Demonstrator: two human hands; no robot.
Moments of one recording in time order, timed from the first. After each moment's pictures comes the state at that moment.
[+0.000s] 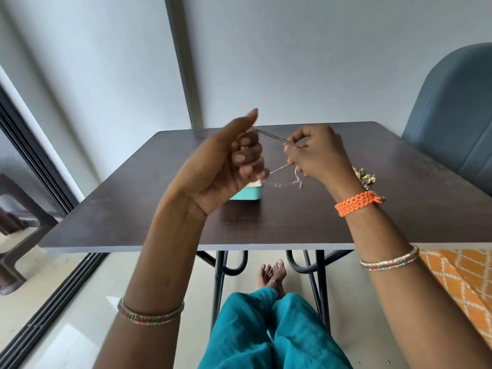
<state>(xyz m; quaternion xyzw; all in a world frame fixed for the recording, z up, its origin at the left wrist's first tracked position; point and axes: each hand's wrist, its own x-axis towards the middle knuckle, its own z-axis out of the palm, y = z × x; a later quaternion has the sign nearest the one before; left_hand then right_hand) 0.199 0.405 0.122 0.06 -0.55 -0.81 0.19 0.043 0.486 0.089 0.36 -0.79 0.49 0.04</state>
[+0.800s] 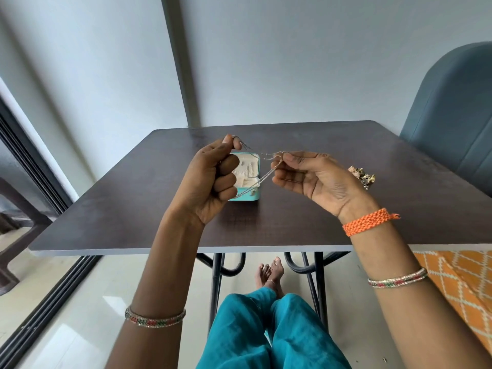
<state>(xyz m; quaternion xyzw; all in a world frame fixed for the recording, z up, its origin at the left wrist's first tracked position) 0.195 0.383 0.090 0.10 -0.53 -0.80 0.25 0.040 0.499 0.067 0.30 -0.47 0.73 -0.40</state>
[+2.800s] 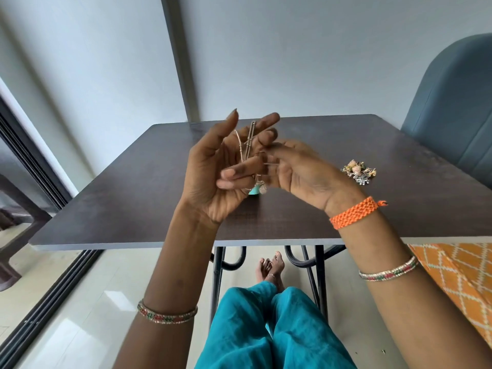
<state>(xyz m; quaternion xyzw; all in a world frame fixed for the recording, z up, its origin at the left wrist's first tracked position) 0.192 0.393 0.092 -0.13 -0.37 -0.92 0.06 0.068 0.479 0.077 0.41 -0.46 0.65 -0.44</state>
